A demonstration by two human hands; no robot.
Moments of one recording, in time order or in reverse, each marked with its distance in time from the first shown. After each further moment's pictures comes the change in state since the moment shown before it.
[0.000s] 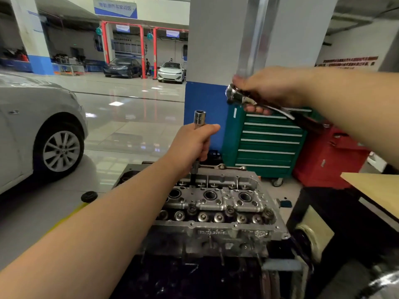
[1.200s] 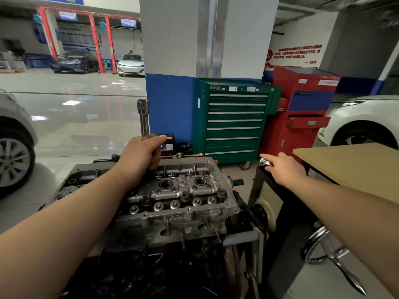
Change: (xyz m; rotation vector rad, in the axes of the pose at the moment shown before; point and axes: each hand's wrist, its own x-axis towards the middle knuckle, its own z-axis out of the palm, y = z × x) left_hand 0.004 -0.058 -0.005 -0.011 -0.041 -0.037; right_hand -0.103 0.329 0.063 -0.665 0.376 0.462
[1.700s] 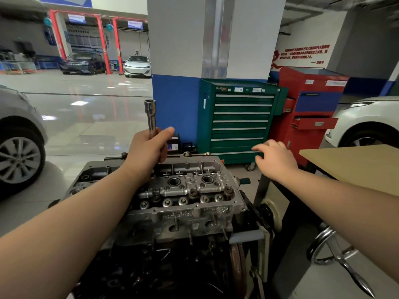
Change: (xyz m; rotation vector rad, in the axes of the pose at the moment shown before) left_hand -0.012 0.012 0.005 0.077 0.126 0.092; right_hand -0.034 -0.076 -0.047 0.082 0.110 -0.090
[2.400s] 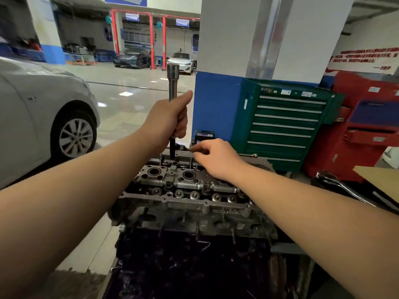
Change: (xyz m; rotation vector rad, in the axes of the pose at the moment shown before) left_hand 0.004 0.056 -0.078 -0.102 0.017 0.014; right_hand -0.042 -0.262 -0.002 0.604 -0.247 -0.441
